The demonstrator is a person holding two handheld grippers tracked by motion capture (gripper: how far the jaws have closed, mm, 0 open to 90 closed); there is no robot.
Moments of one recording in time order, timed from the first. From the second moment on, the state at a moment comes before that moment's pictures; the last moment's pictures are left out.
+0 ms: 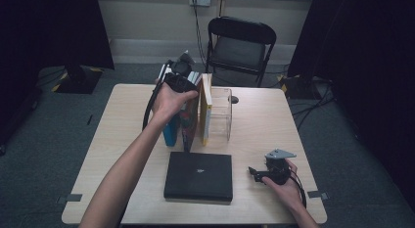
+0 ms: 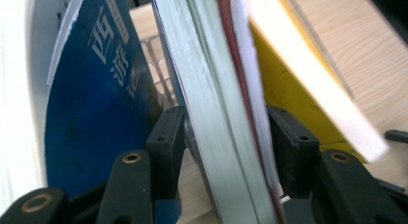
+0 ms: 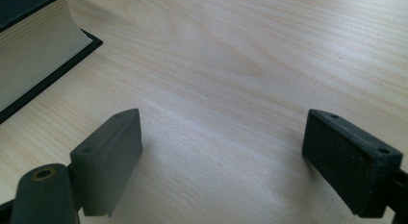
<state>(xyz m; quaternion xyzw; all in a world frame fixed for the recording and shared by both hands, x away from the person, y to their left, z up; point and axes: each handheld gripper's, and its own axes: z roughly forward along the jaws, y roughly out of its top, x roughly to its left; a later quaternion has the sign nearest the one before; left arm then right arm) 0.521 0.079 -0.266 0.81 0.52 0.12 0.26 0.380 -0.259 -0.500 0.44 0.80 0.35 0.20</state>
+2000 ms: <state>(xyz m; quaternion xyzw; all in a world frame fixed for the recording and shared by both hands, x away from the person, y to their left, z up) 0.554 0.074 -0.276 0.78 0.55 0.13 0.26 0.382 -0.259 -0.500 0.44 0.80 0.35 0.20</state>
